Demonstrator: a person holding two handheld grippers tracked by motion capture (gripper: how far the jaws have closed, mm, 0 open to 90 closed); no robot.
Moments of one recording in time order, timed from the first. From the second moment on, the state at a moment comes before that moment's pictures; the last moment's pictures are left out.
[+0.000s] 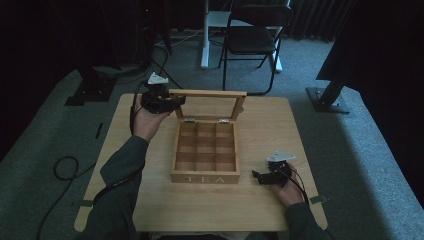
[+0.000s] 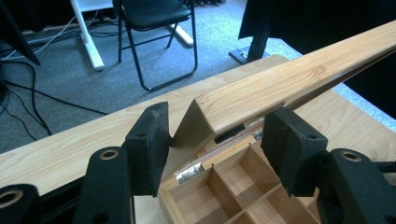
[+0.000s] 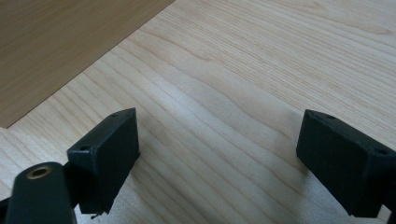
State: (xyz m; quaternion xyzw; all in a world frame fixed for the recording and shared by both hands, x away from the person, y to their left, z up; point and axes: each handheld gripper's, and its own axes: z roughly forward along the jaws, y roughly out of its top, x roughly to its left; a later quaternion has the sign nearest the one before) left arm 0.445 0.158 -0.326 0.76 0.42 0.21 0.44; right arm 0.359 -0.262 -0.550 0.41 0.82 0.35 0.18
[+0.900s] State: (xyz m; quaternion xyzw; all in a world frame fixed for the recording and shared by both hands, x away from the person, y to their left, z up) left arm 0.410 0.163 -0.338 0.75 0.42 0.24 0.45; right arm 0.359 -0.262 -0.550 0.41 0.82 0.35 0.18
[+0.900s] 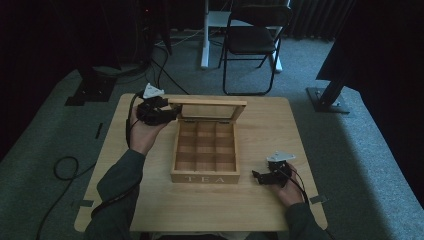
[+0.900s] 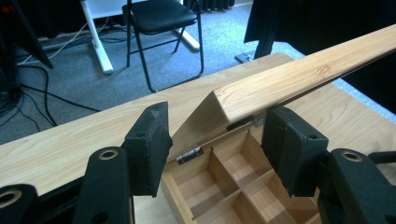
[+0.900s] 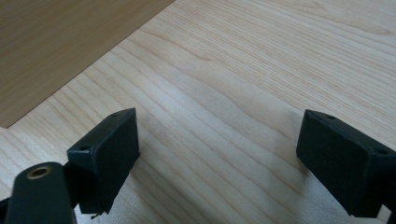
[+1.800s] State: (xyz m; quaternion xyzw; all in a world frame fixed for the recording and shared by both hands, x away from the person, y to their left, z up) left arm 0.387 0.166 -0.353 0.75 0.44 0.22 0.46; right arm 0.359 -0.262 -0.550 0.41 0.82 0.35 0.17
